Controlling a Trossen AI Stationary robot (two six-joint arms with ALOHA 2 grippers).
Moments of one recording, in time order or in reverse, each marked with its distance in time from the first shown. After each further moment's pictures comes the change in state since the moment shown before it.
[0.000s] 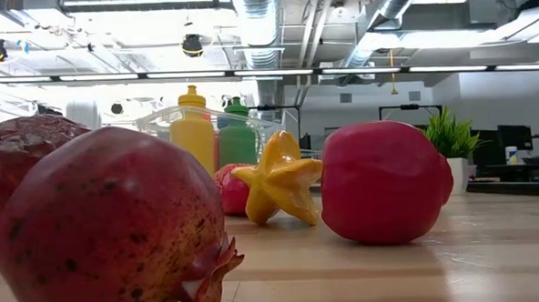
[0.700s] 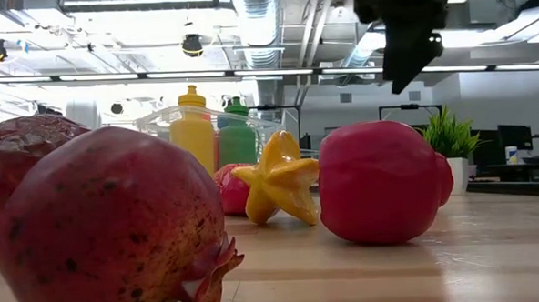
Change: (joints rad) left arm 0.000 0.008 0.000 0.081 -0.006 -0.025; right arm -0.565 0.171 0.067 0.123 0.203 -0.600
